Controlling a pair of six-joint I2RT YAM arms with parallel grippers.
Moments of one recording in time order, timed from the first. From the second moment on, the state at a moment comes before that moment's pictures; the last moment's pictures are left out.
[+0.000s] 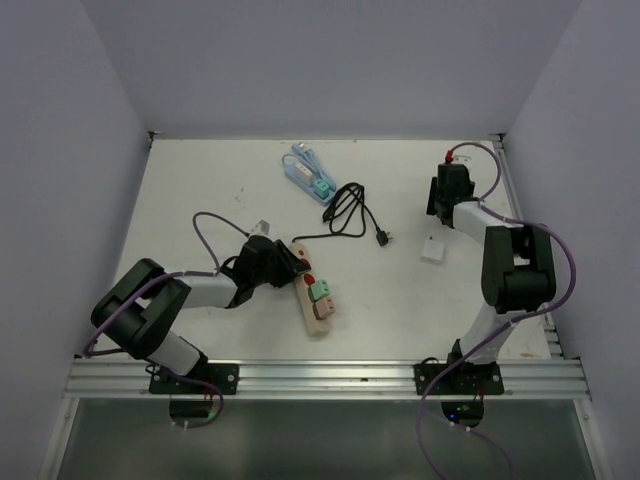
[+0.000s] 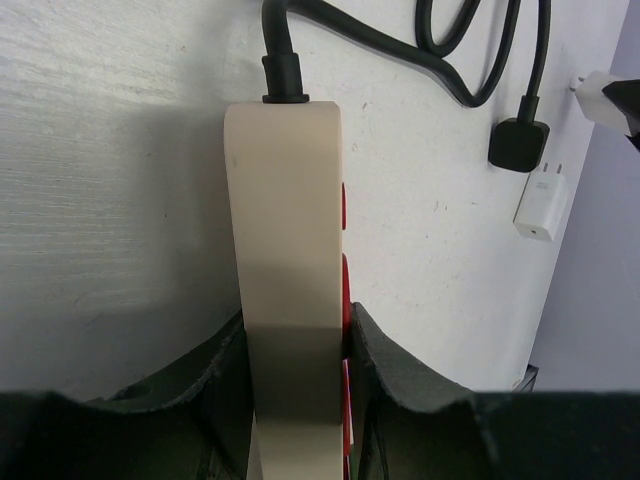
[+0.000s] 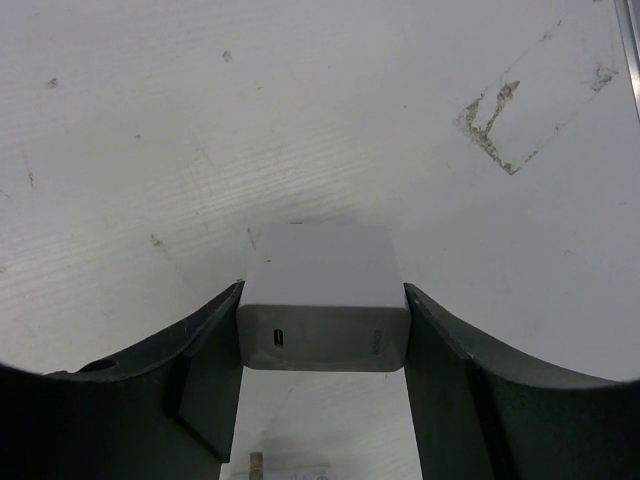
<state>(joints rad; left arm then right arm) -0.58 1.53 0.47 0.40 0.08 -1.09 0.06 1.78 1.08 -0.07 0.40 0.15</state>
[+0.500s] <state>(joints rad) -0.57 1.54 0.45 0.43 0.10 -1.10 0.05 1.78 1.05 -0.08 0.34 0.07</state>
